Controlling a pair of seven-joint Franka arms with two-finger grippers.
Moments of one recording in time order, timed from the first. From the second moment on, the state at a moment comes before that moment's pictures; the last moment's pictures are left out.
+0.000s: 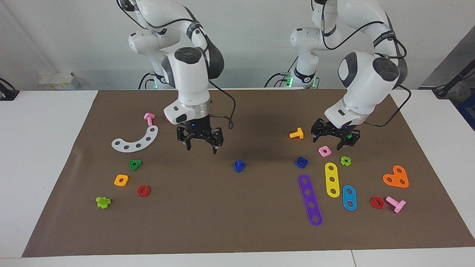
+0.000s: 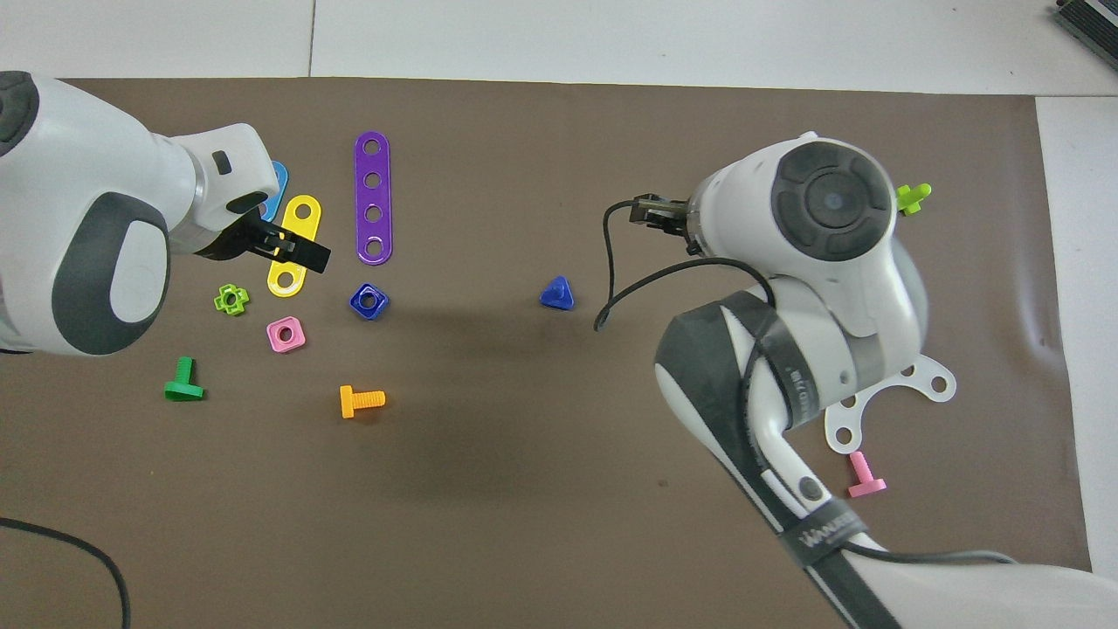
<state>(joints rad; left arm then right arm) -0.13 0.19 -0.07 -1.74 -0.11 1.99 0.28 0.41 0.23 -0.08 -1.66 -0.09 2.12 0.61</state>
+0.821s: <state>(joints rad) -0.22 0.33 -0.07 -1.92 -0.09 2.24 0.39 0.12 -0.03 -0.08 -1.61 -0.04 1.64 0.20</state>
